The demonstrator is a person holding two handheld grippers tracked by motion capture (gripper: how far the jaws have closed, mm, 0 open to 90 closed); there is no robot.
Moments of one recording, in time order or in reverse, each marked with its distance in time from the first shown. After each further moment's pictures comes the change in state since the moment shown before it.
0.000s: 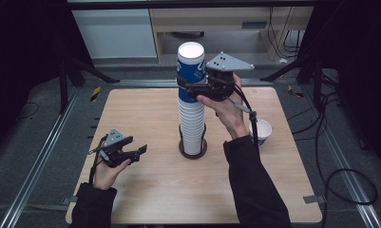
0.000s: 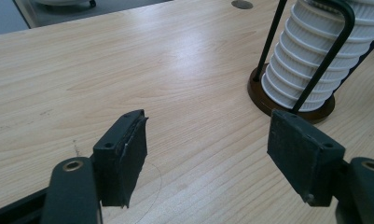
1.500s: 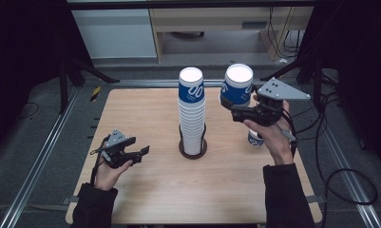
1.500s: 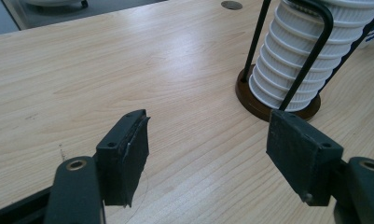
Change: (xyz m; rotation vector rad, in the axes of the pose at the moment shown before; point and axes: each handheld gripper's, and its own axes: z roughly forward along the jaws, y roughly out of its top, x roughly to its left) left arm -0.009 0.003 0.000 0.001 -0.026 0.010; right arm -0.030 -0.039 -0.105 0.023 -0.081 -0.020
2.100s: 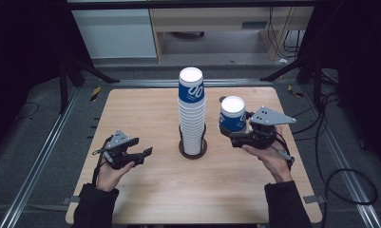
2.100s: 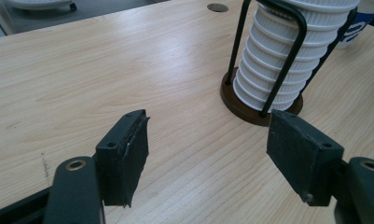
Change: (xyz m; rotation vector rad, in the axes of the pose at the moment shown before) left arm -0.009 0.003 0.000 -0.004 -0.040 0.019; right arm 0.008 -0.072 -0.004 0.143 0.073 0.005
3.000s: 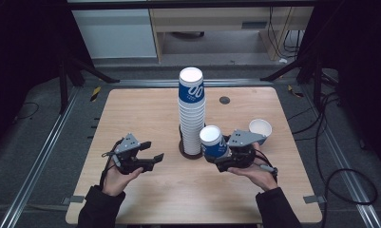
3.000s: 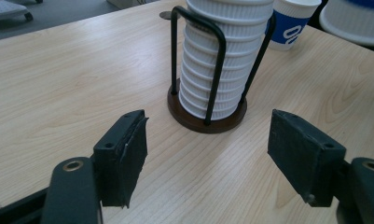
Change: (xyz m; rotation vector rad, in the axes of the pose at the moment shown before) left arm -0.033 0.009 0.001 -0.020 -0.127 0.050; right arm 0.036 -0.056 0.034 0.167 0.212 -0.064
